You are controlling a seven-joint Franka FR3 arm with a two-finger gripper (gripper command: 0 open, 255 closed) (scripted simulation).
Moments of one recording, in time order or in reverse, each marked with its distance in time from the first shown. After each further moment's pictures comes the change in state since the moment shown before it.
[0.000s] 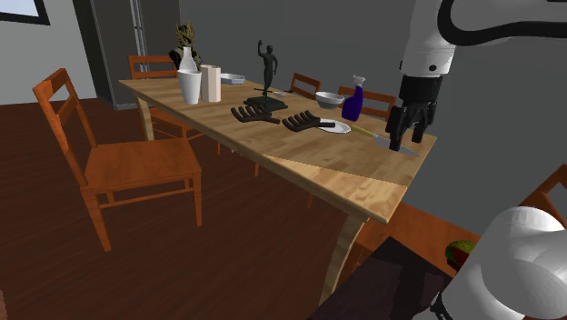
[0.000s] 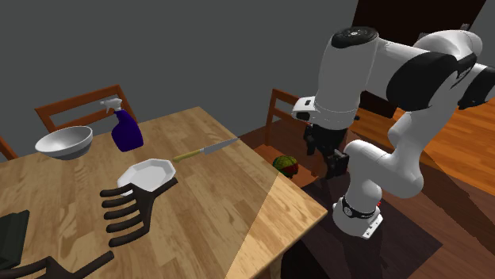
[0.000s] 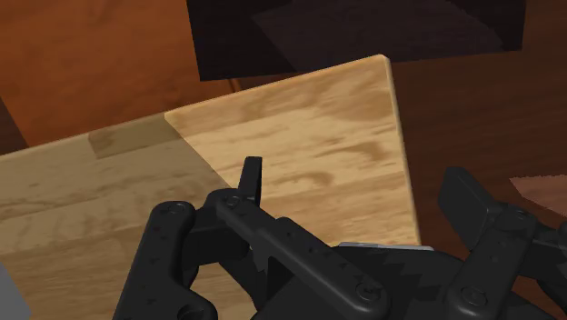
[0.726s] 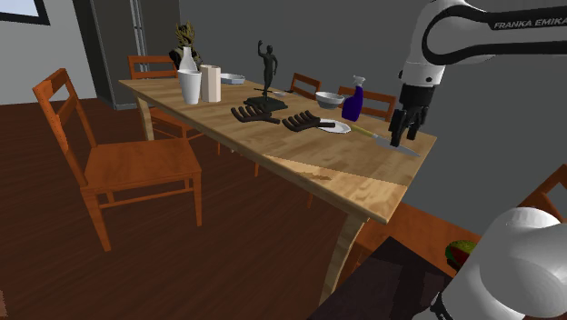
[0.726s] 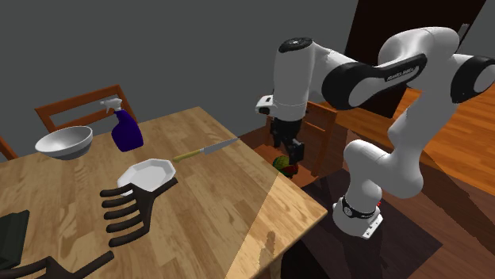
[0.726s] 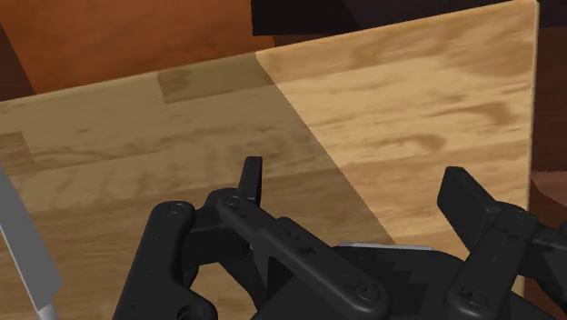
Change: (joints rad) arm -0.029 0.131 -0.218 0.021 -0.130 0.174 -0.255
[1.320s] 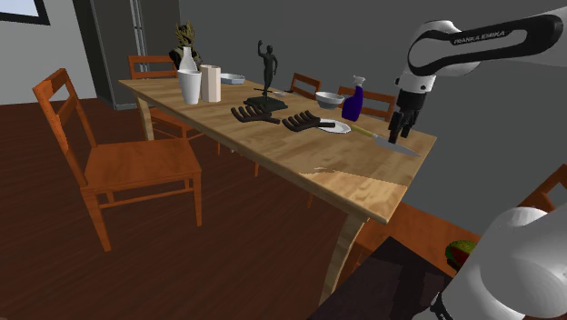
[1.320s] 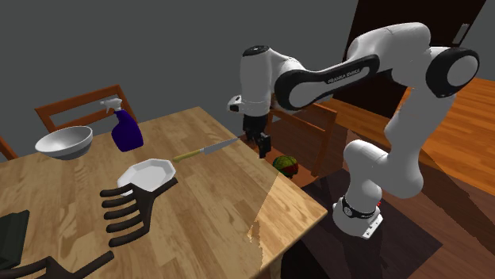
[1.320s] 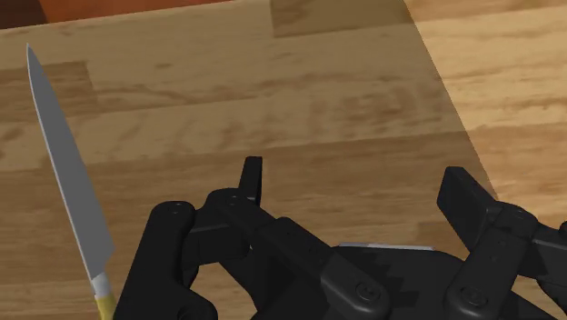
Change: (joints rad) arm 0.009 0.233 -0.215 0.124 -0.023 0.175 -0.263
